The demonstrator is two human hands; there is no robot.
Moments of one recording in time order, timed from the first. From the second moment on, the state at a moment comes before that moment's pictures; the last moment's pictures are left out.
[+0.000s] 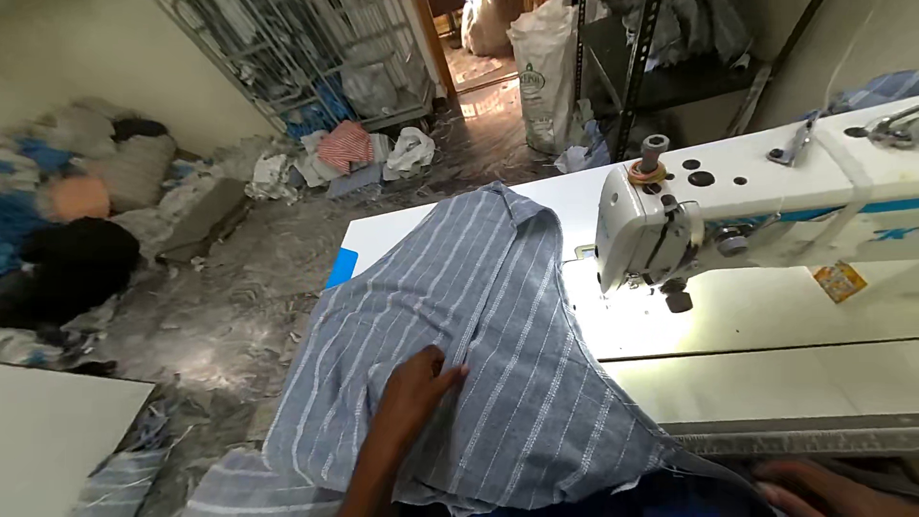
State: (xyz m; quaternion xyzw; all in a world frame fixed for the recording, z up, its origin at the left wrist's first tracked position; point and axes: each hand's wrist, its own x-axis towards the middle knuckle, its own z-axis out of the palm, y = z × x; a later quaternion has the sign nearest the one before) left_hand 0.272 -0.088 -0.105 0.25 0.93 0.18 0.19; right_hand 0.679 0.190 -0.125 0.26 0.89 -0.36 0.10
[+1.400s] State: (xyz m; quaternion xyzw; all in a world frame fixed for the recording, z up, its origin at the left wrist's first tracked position) left_hand 0.291 0.134 -0.167 0.60 0.80 0.10 0.01; right_hand 0.545 0.165 -0.159 0.25 0.95 -0.12 -0.13
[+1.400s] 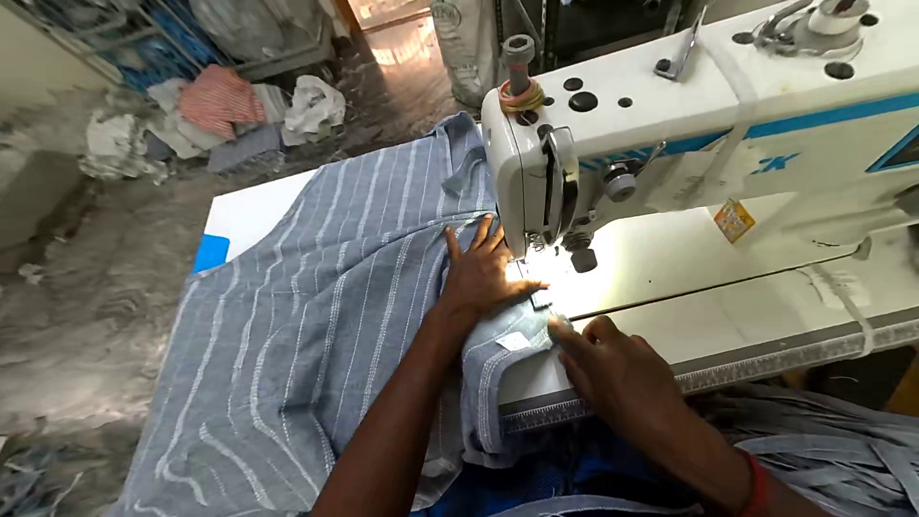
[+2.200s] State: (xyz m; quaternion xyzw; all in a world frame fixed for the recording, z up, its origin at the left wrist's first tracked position) left_hand 0.369 -0.029 -0.168 0.55 0.82 0.14 0.06; right_hand 0.507 0.187 -0.113 0.28 0.76 -0.58 0.03
